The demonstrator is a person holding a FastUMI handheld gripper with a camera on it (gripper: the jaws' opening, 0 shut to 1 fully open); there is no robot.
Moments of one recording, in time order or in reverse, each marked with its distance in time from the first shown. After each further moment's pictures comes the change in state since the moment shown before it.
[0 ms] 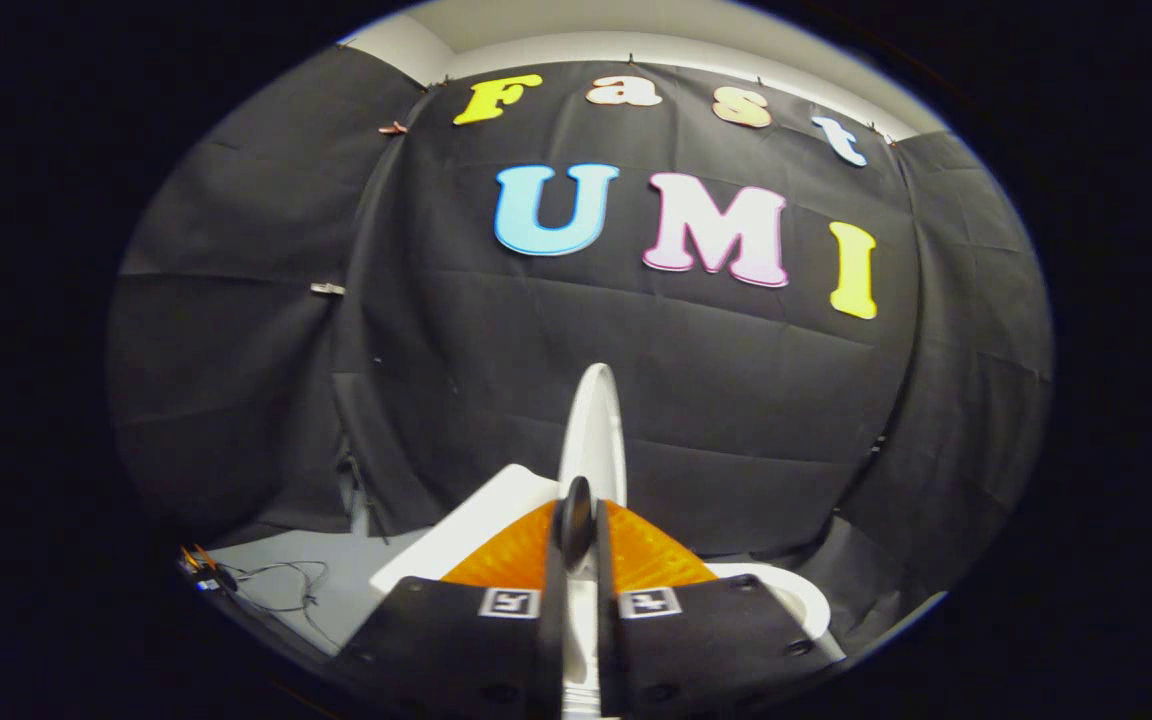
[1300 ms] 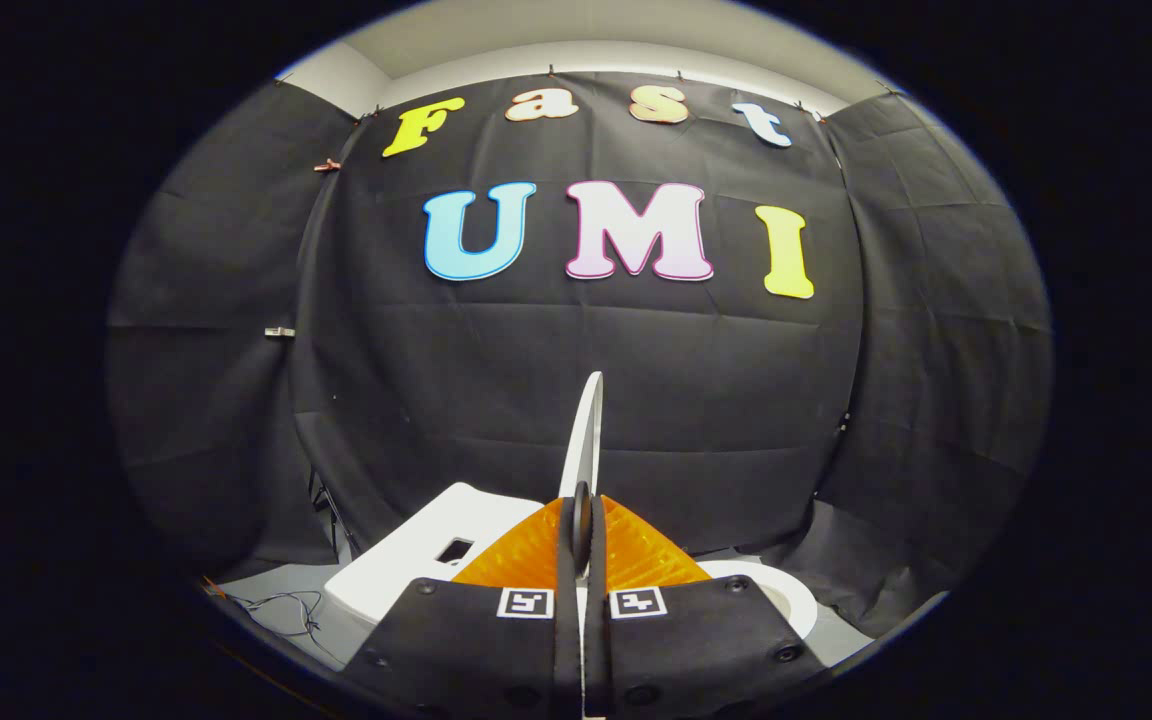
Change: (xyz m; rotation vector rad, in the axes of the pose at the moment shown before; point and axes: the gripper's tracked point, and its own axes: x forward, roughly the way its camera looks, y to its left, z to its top) arm -0.015 -0.092 0.001 0.099 -0.074 -0.118
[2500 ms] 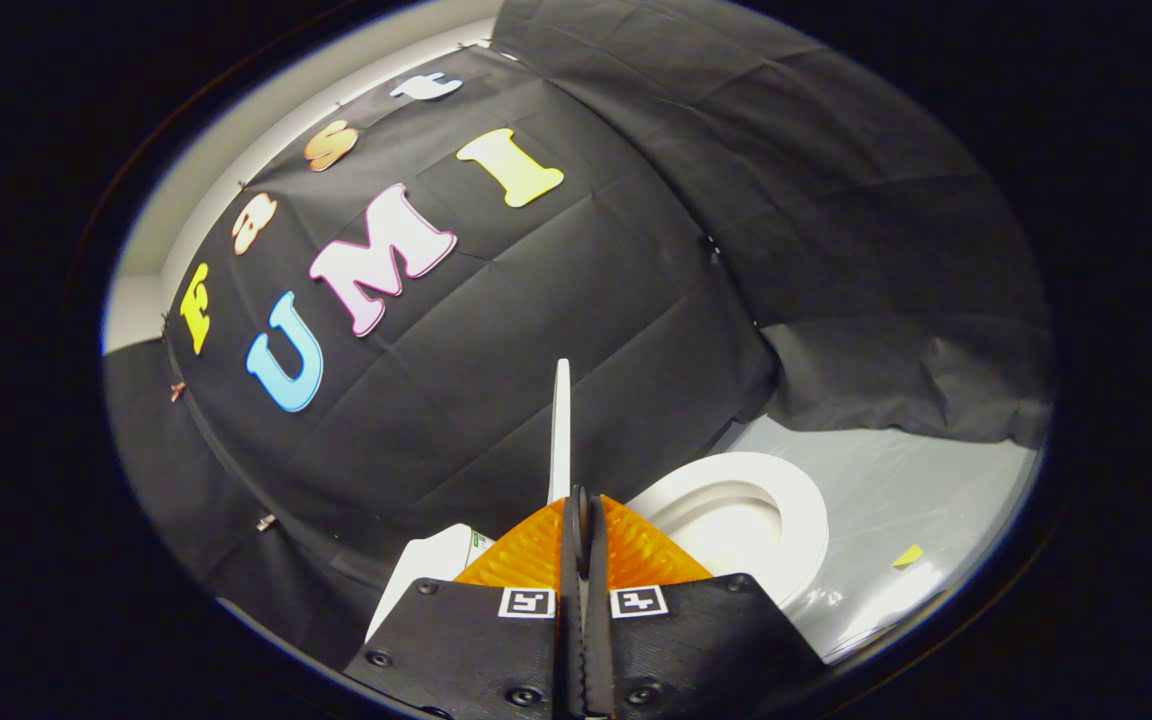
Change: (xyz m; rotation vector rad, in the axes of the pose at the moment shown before) arm -0.004 -0.252 -0.094 0.707 0.097 -0.146
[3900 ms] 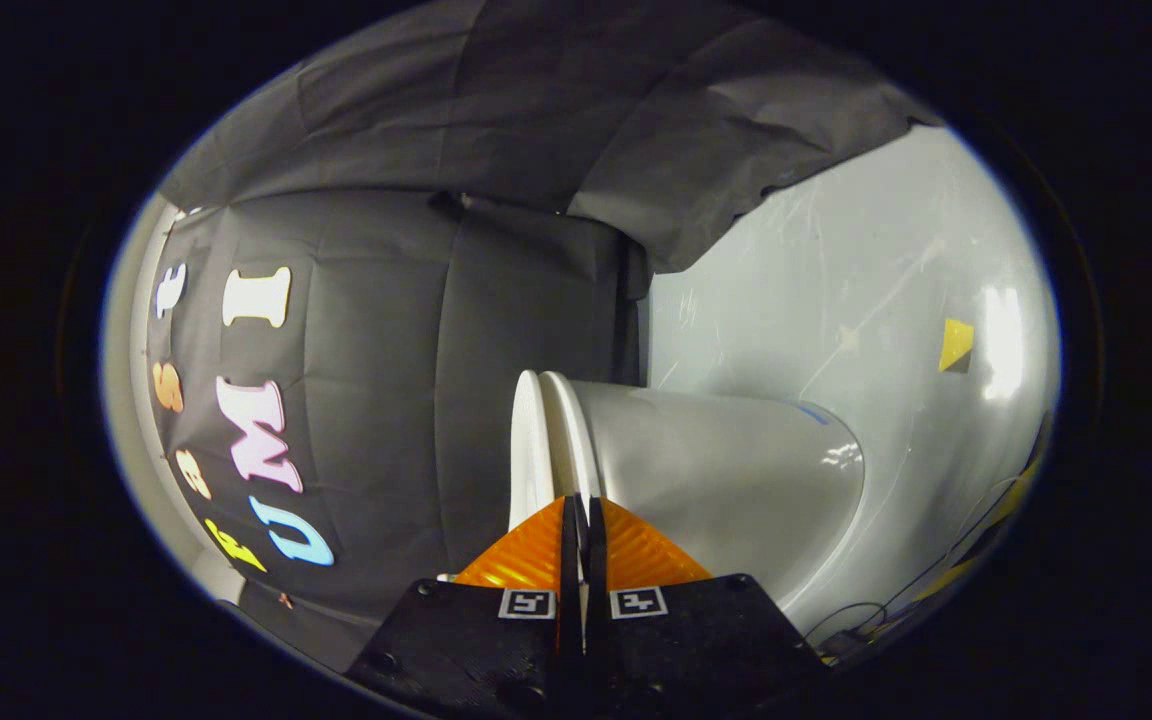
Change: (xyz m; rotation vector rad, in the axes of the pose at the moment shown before) arm 0.067 -0.289 -0.138 0.776 0.156 -0.052
